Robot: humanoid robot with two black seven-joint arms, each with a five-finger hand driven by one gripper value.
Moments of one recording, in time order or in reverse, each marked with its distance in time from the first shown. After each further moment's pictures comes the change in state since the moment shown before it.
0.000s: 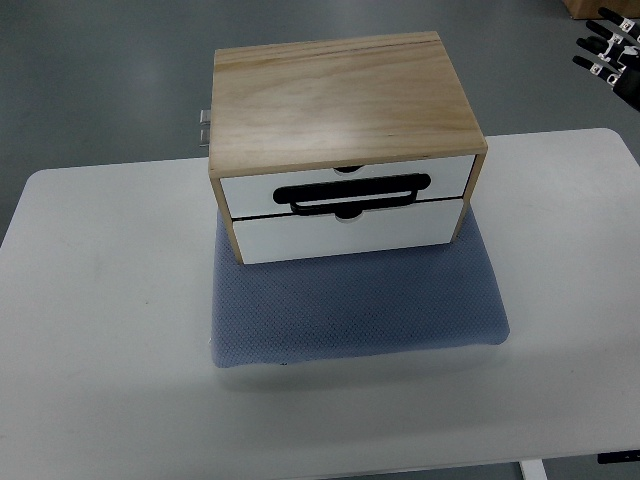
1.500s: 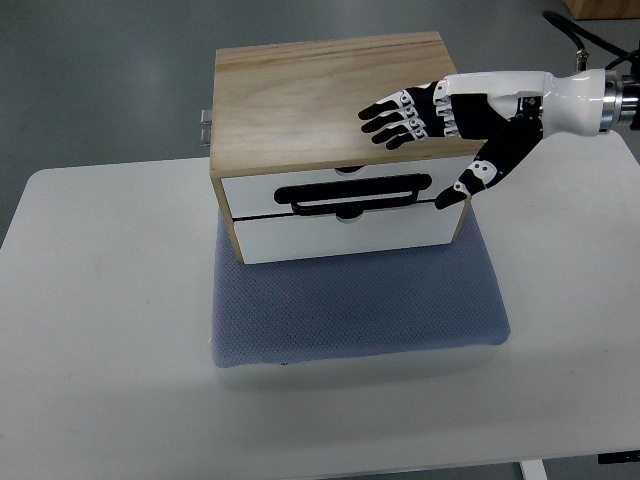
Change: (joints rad) left arm 0.000 0.000 0.000 0.000 0.000 0.000 0.000; right arm 0.423 -0.280 -0.577 0.939 -0.554 0.057 0.195
